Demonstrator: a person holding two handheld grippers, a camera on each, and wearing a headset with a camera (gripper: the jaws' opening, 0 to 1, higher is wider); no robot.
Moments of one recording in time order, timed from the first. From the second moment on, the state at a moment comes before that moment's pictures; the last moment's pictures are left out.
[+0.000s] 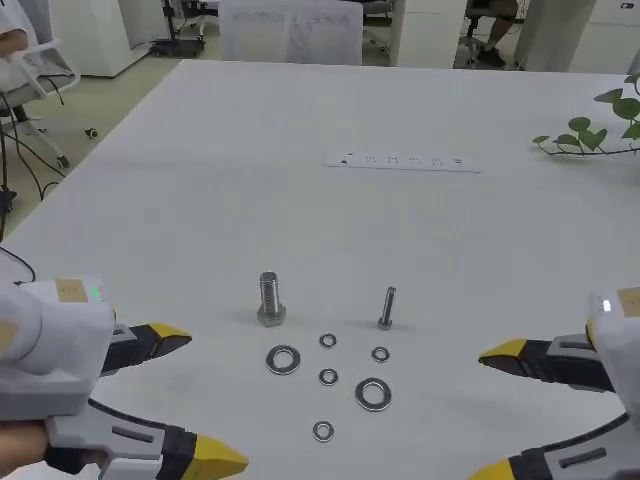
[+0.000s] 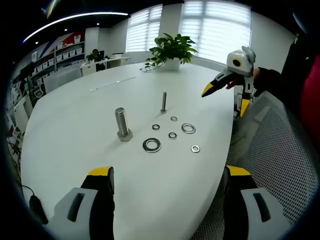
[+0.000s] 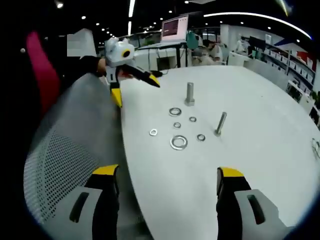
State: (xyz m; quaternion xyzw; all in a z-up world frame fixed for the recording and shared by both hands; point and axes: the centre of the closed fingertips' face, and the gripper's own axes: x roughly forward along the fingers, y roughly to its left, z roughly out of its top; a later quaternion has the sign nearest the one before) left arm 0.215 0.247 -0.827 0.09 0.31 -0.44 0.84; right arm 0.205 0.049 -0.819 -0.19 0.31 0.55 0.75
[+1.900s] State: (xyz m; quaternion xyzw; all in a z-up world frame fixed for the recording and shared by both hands) left arm 0.219 0.245 -0.823 0.09 0.29 -0.44 0.85; right arm 0.206 0.125 -0.820 -0.31 0.30 0.64 0.64
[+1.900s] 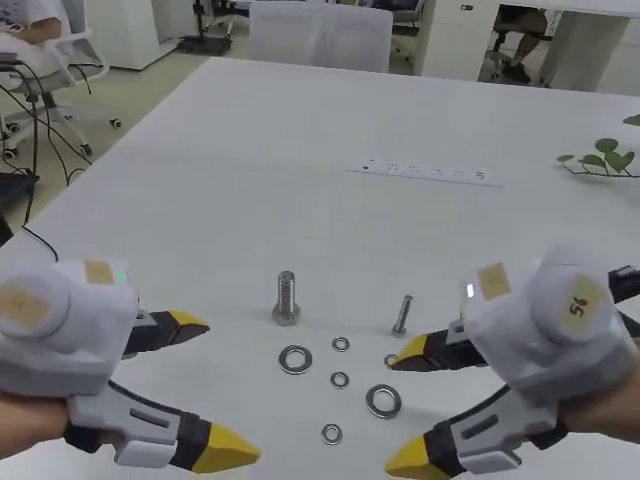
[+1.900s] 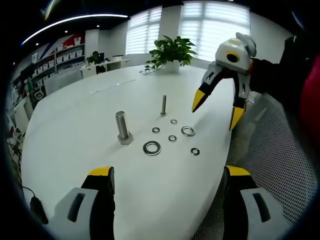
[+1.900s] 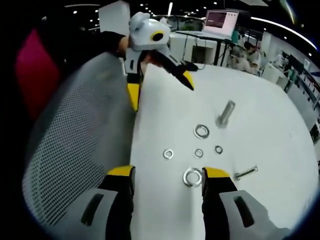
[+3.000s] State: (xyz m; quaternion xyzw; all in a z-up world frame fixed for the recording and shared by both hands) left arm 0.219 0.244 -0.827 0.09 0.30 -0.44 0.84; right arm 0.207 0.160 -0.862 -0.41 0.33 0.65 0.54
